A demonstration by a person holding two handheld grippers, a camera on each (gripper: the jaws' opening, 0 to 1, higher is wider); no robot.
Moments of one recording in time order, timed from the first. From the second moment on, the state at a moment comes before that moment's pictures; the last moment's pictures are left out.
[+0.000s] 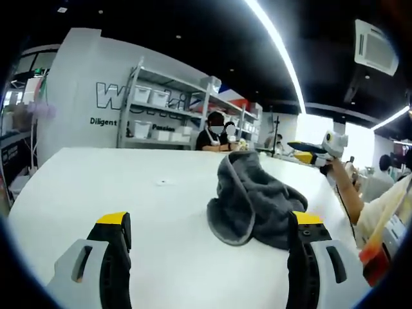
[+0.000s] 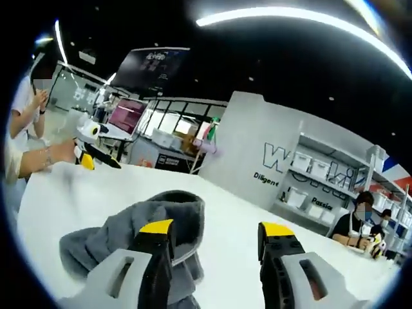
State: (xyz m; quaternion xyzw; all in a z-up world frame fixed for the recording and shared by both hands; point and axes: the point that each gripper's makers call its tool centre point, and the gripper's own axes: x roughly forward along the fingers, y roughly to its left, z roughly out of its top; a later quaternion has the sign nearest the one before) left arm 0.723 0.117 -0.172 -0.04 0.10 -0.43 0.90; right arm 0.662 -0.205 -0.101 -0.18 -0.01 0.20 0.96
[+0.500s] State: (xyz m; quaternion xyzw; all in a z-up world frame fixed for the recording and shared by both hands) left arm 0.727 0.120 -0.183 -0.01 0.12 -0.41 0.90; right arm 0.650 -0.198 -0.172 -0.14 0.09 0.26 0.95
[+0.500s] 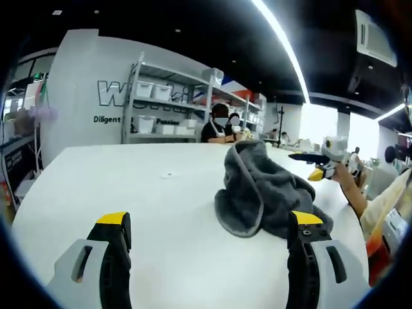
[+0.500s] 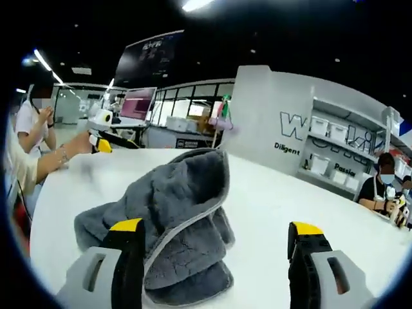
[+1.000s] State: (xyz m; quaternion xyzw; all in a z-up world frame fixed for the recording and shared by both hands) left arm 0.728 0.115 -0.195 0.00 0.14 -0.42 0.90; right arm 0.608 -0.167 -0.198 -0.20 0.15 0.39 0.89
